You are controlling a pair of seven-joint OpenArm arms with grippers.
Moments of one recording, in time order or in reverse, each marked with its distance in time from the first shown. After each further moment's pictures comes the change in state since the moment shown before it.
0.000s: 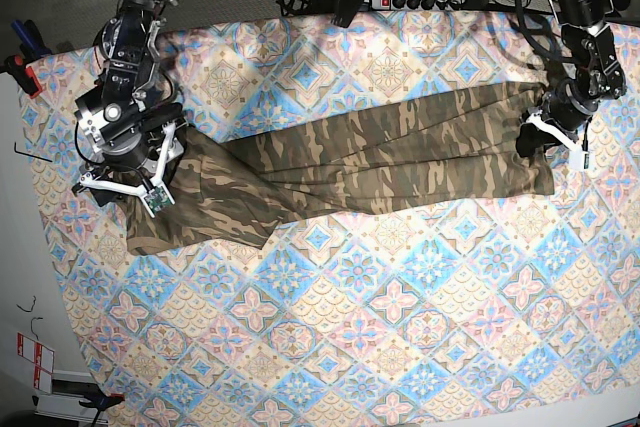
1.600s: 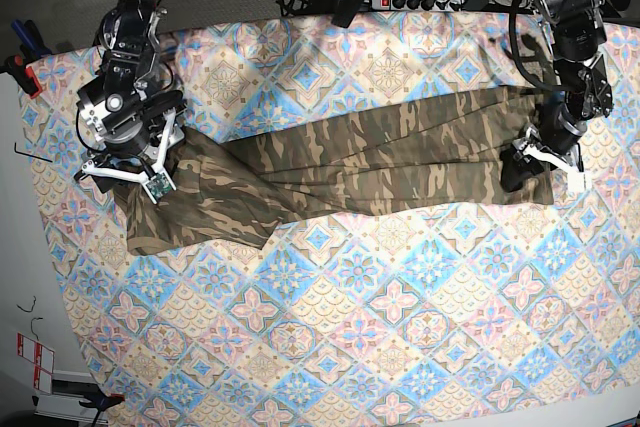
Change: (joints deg) left arm -11.9 0.6 0.6 -18.0 -3.8 -2.3 -6.3; right arm -2.1 0.2 0.3 0.0 0.0 0.1 -0.1
